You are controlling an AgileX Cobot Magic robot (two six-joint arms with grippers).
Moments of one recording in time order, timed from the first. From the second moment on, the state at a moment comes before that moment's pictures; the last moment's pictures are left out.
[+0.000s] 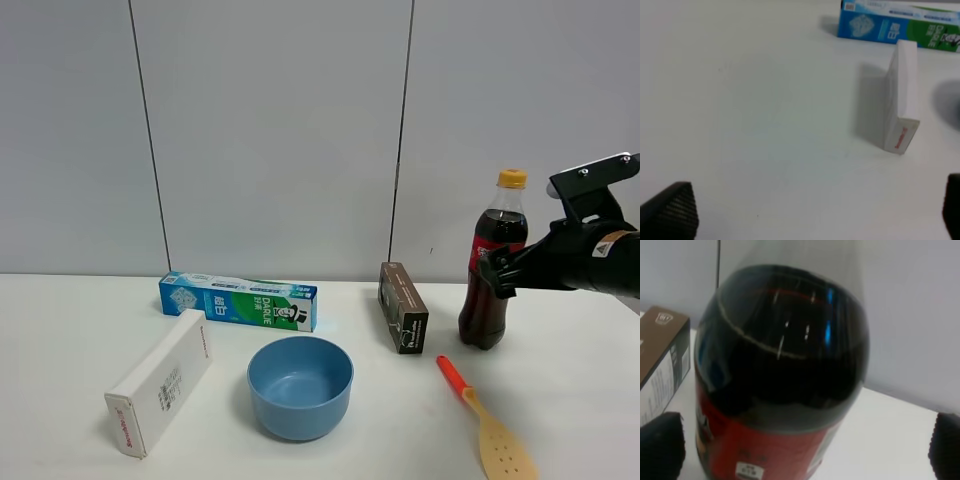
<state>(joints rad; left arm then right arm) 0.01 0.00 -0.51 -0.03 1.05 -0.01 0.09 1.82 -0.67 -0.01 -0.77 -0.29</state>
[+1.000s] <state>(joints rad) 0.01 0.00 -0.51 -0.02 1.05 -0.01 0.09 1.99 -0.79 -0.10 -0.91 -0.14</state>
